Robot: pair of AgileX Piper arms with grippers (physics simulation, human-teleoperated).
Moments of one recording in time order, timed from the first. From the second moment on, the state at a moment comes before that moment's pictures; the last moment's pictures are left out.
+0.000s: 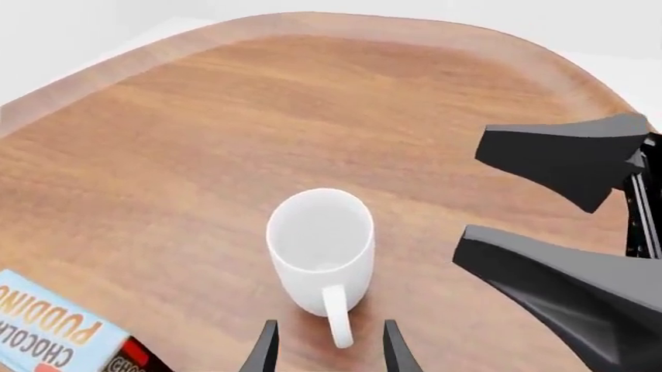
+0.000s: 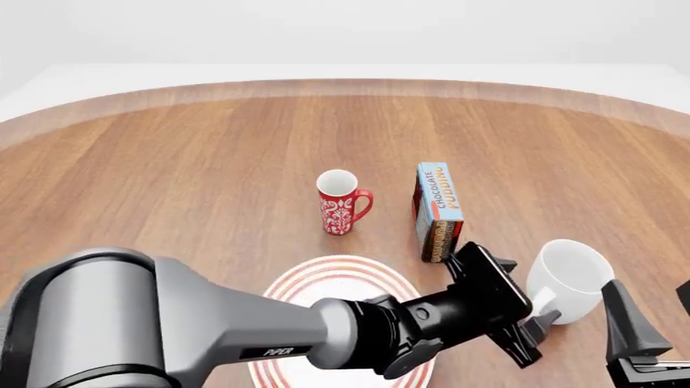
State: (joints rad) left arm -1.14 2.13 -1.28 -0.51 0.08; right arm 0.01 0.00 0.00 -0.01 0.02
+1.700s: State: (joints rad) left arm -1.14 2.32 -1.43 -0.47 0.04; right arm 0.01 0.00 0.00 -0.02 0.03
